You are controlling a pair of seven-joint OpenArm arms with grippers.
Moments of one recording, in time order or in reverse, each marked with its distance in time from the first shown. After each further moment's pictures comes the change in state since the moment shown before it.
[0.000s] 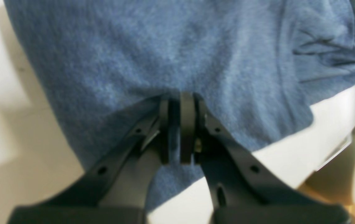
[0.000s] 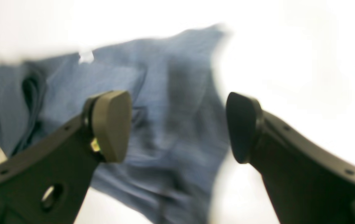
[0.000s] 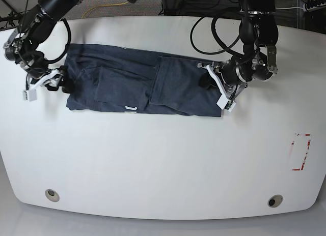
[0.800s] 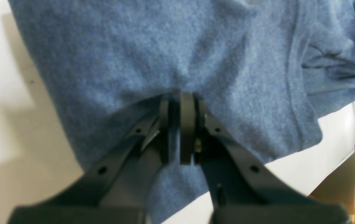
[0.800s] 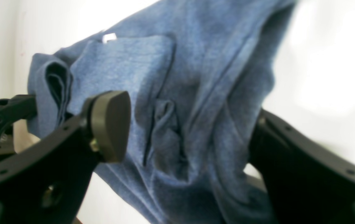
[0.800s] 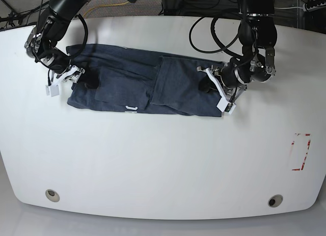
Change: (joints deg) left arm -0.3 0.0 0.0 -0.8 1.2 0.0 -2.8; right arm -0.1 -5.5 -7.5 -7.7 3.3 0.2 3.7
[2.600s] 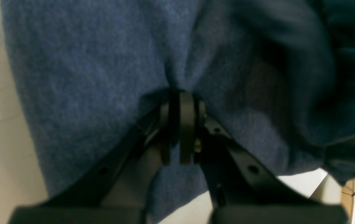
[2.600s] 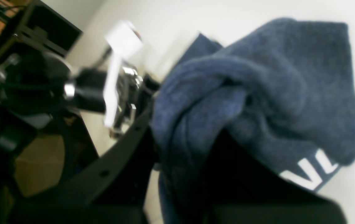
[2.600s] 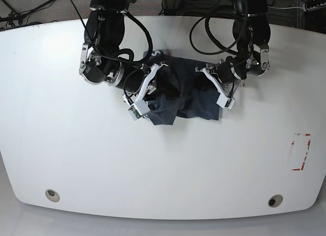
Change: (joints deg) left arm 0.7 3.3 -3.0 -8.7 -0.7 -0.5 -5.9; right arm -2.4 -16.2 -35.3 29.0 -7.2 -0.7 1.5
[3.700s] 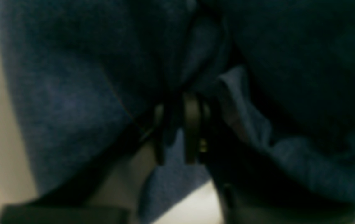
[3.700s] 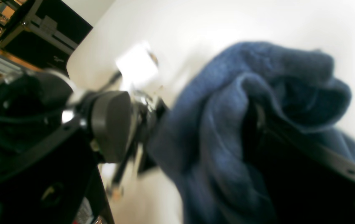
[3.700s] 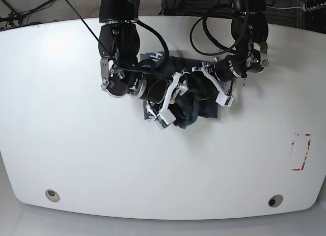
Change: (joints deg) left arm 1.2 1.1 -1.8 1.3 -5.8 0.3 2.4; right arm 5.9 -0.8 -10.8 -8.6 -5.0 -1.4 8.6
